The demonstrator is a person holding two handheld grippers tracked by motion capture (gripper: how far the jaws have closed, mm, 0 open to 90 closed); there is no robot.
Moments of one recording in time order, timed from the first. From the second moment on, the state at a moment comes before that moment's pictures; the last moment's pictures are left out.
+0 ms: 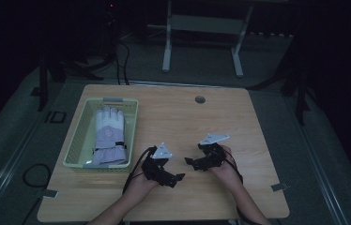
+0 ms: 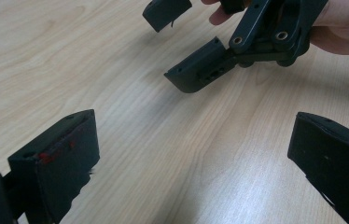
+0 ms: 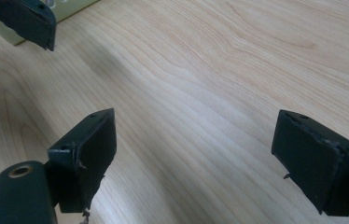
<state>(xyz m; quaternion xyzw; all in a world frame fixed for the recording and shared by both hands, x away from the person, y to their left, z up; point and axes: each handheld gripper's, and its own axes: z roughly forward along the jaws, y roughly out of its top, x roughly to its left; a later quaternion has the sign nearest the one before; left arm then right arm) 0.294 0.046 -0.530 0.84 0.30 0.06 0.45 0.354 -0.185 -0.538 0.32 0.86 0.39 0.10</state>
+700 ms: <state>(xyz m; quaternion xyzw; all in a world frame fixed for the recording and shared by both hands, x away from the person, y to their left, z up) 0.290 0.021 -0.557 0.85 0.27 0.04 0.46 0.332 -0.231 -0.555 0.32 0.84 0.41 0.12</state>
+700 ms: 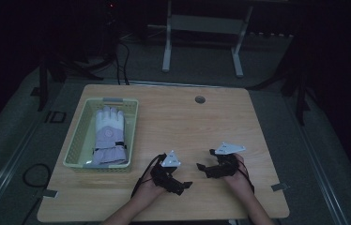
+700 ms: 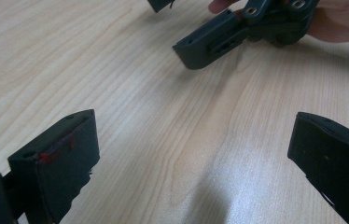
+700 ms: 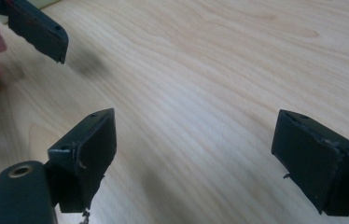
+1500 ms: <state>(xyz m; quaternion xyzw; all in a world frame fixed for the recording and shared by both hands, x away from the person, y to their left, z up) 0.278 0.015 -0.565 0.85 0.24 0.07 0.46 0.312 -0.261 -0.560 0.33 0.83 0.42 0.14</state>
